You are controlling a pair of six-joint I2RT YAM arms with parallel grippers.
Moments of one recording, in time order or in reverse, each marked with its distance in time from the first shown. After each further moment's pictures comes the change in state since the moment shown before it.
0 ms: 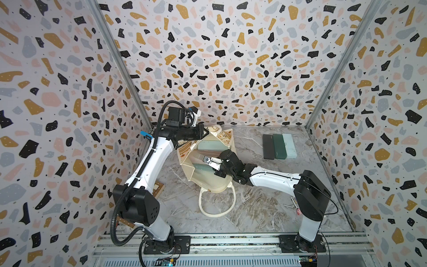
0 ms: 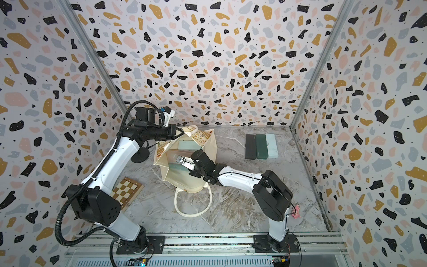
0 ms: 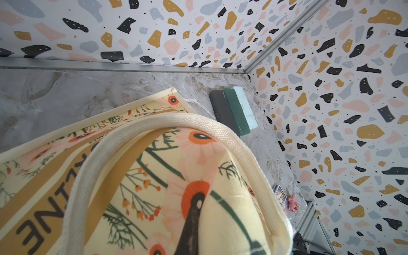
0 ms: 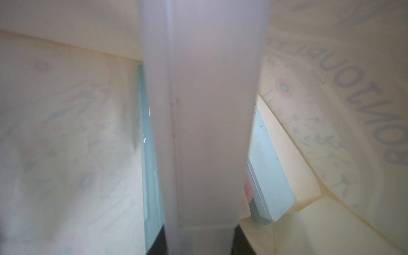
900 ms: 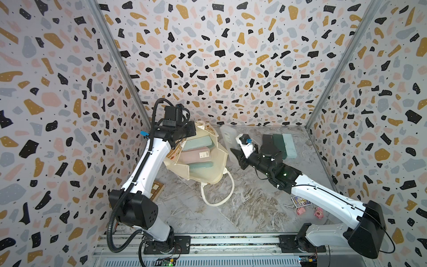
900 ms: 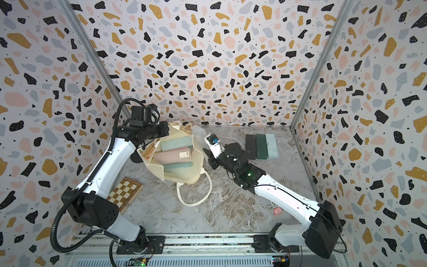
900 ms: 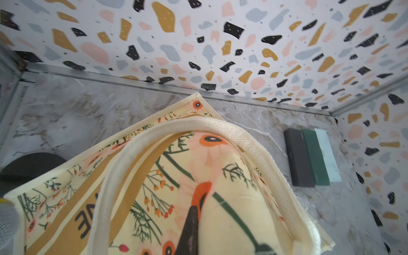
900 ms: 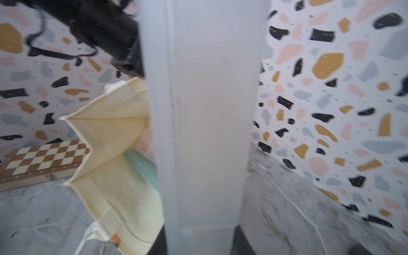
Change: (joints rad) left arm 0.010 -0.034 0.032 -0.047 -0.488 -0.078; right arm -0.183 -0.551 -0.238 0.041 -0.103 0.469
